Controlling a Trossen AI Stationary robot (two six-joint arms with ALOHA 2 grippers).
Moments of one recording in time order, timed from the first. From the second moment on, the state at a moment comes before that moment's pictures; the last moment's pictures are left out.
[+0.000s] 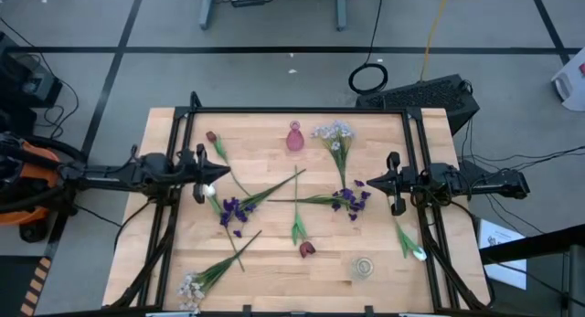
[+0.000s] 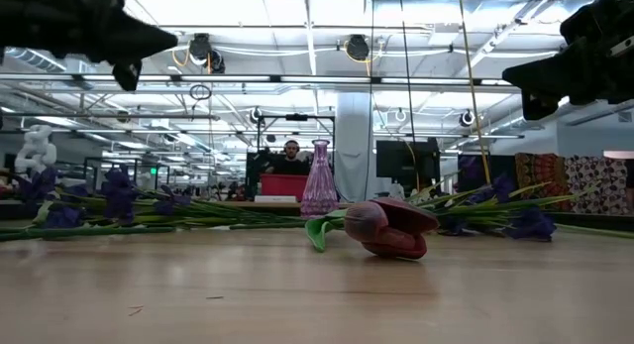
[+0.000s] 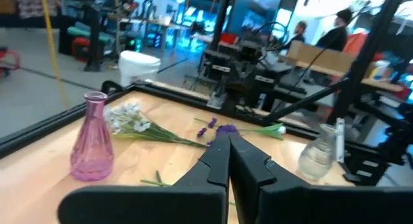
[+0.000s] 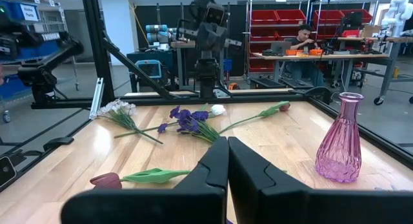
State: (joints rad) left arm -0.02 0.30 0.23 0.06 -0.14 -0.23; right arm 0.07 0.01 0.02 0.03 0.08 0.04
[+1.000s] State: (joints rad) left arm 0.23 1.08 1.05 -0.86 -0.31 -0.96; right arm 0.07 0.01 0.02 0.03 0.08 0.04
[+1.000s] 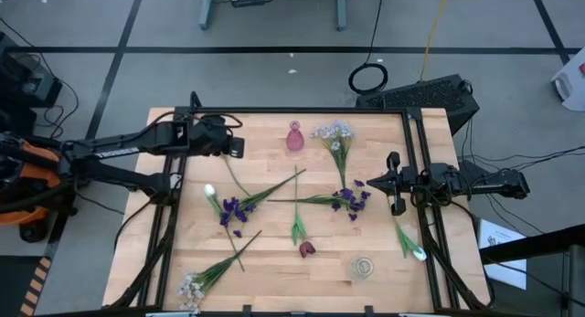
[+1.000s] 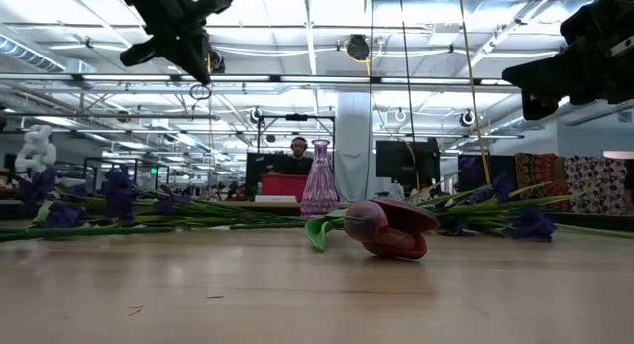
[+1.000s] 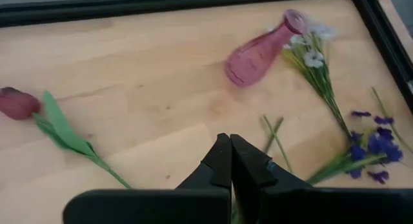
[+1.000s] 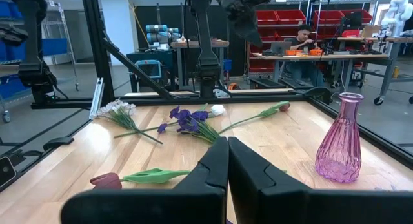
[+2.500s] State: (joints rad) left arm 0.02 1.09 0.98 -1.10 -0.24 -1.30; right arm 0.07 0.01 0.02 0.03 0.08 0.04
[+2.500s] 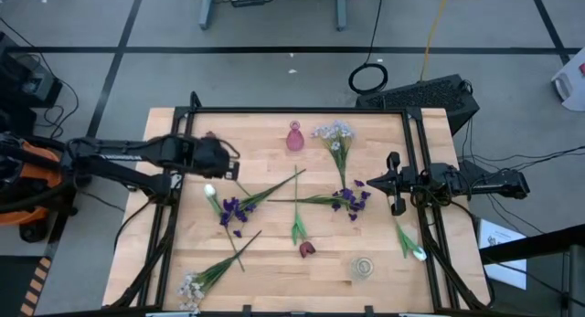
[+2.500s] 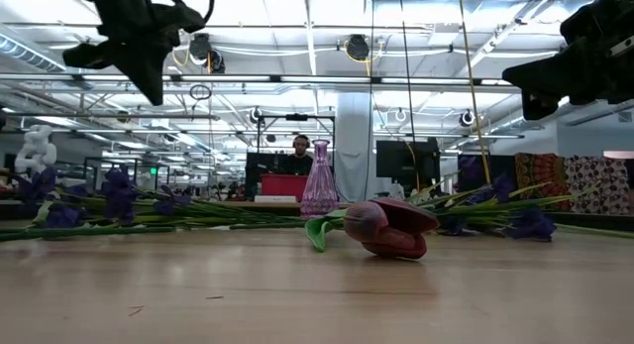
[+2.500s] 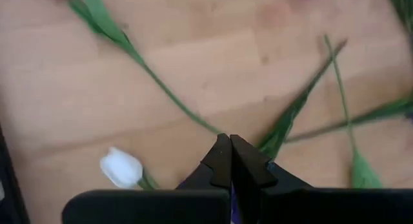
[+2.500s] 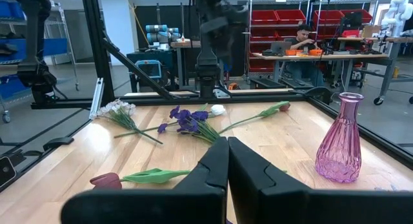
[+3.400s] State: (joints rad) left arm -0.25 1.10 0.56 -0.90 0.02 -1.96; right arm 0.07 0.01 0.02 0.03 0.08 0.04
